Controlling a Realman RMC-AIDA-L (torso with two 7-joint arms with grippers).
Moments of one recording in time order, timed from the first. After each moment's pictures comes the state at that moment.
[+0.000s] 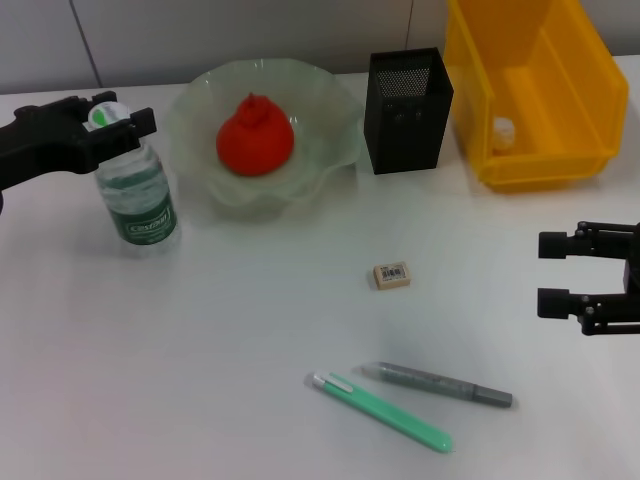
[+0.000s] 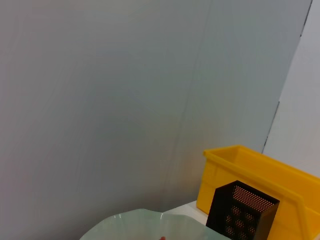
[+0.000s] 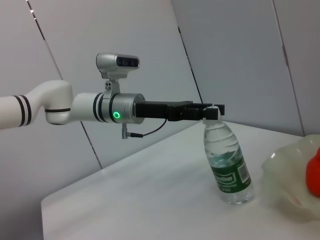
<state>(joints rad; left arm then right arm) -0.46 -2.06 0.86 0.84 1.72 1.28 -1.60 0.30 2.06 -0.53 -1.04 -1.97 -2.01 1.58</state>
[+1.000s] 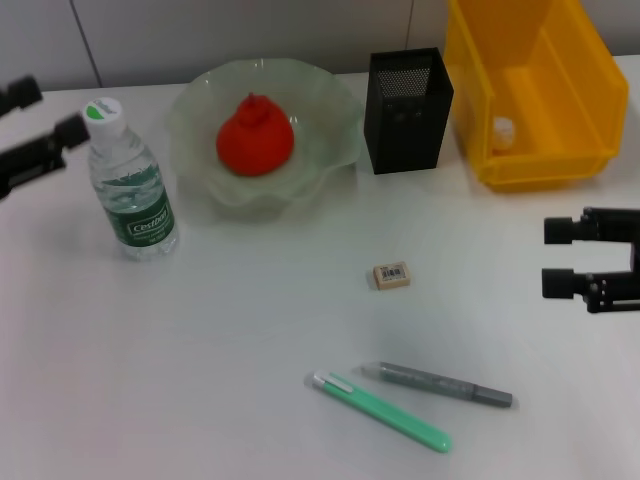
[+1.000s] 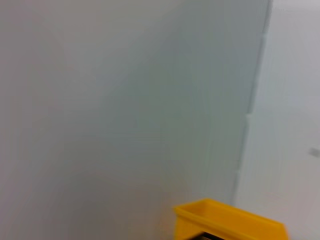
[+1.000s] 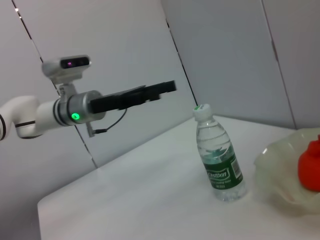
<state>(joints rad) -0.33 -2.03 0.73 0.88 1.58 1.57 -1.44 0.32 2.05 -0.53 -1.12 -1.98 -2.02 1.70</state>
